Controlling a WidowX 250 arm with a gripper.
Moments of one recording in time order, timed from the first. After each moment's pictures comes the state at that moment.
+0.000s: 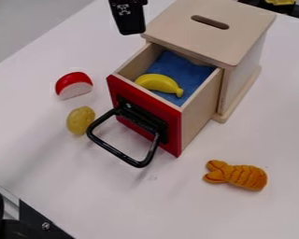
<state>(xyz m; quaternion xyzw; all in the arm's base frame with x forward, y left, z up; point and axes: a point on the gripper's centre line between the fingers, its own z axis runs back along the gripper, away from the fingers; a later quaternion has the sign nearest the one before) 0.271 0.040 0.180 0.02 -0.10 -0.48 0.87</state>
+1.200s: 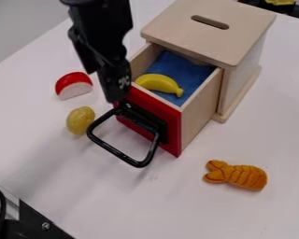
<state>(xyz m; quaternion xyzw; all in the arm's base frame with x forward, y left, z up) 0.211 0.035 0.127 0.04 -0.09 -0.20 0.98</state>
